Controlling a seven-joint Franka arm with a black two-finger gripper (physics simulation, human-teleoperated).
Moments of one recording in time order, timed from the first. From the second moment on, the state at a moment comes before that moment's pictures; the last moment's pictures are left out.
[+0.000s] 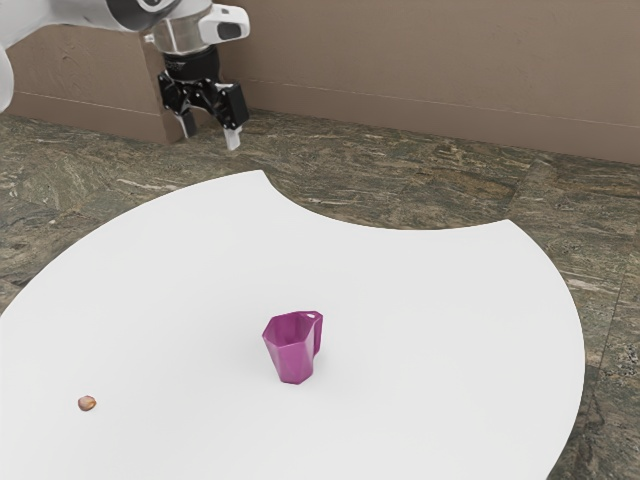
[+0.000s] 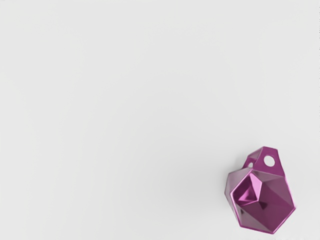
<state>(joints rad) -0.09 0.20 0.07 -1.30 0.01 1.54 0.08</state>
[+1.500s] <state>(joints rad) -0.20 0.73 0.00 -1.32 -0.01 1.88 0.37</state>
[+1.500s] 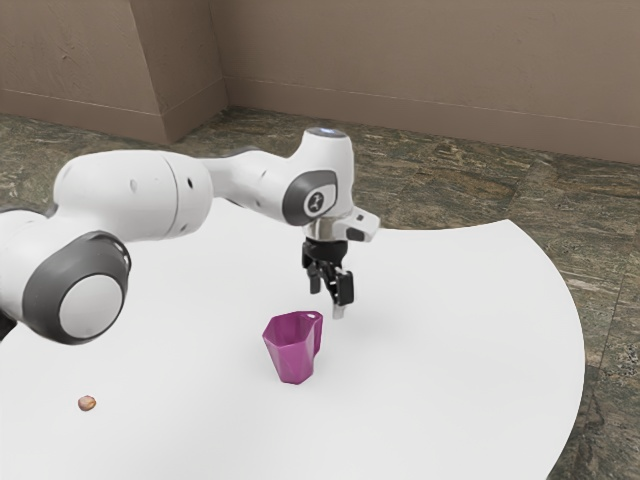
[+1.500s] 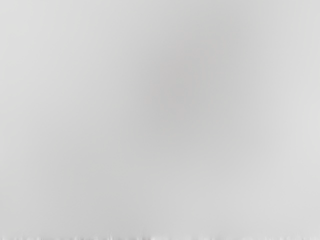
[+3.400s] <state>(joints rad) -0.26 0.50 0.02 -1.69 -0.09 1.94 0.49</state>
